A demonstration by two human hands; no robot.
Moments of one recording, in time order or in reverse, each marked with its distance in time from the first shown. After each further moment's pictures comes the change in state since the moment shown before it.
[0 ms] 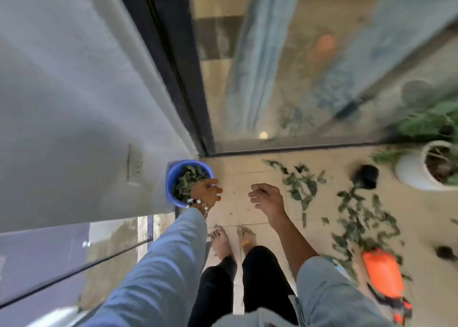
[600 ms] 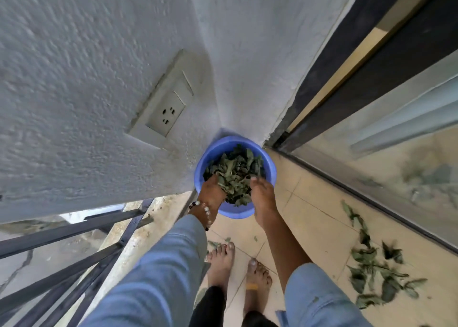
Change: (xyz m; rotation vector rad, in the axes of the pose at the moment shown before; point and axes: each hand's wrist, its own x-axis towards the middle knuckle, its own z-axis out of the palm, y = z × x) left_hand 0.292 -0.179 -0.061 -0.636 0.279 -0.143; right_hand 0.288 0.161 0.226 -0.419 -0.278 0.111
